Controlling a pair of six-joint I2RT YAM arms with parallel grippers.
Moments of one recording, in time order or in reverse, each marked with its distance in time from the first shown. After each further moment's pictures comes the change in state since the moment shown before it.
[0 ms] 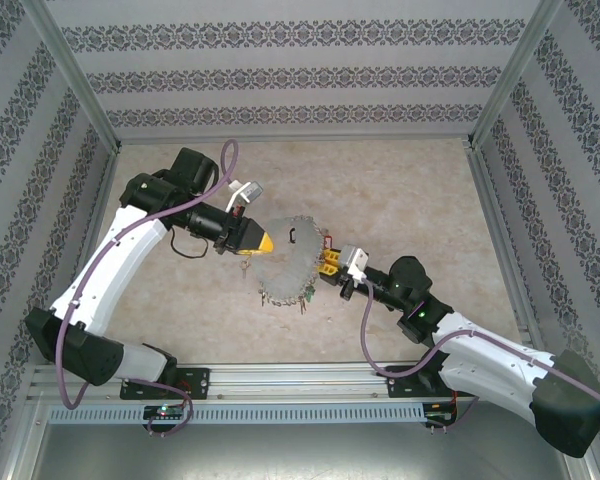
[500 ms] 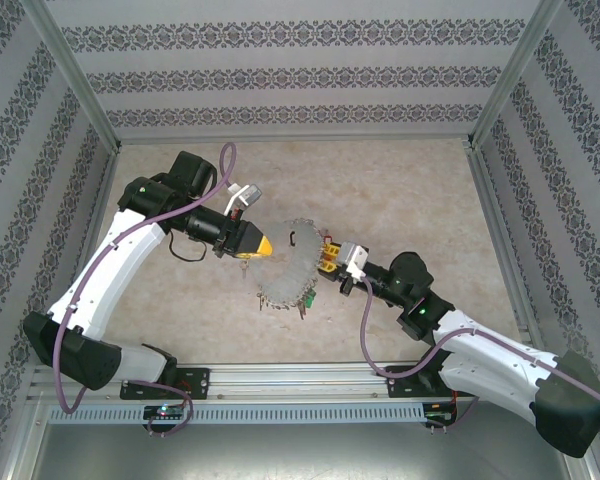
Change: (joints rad) left arm 0.000 -0.020 -0.030 0.008 0.031 0.000; right arm 0.000 0.000 0.043 -0.027 0.005 -0.051
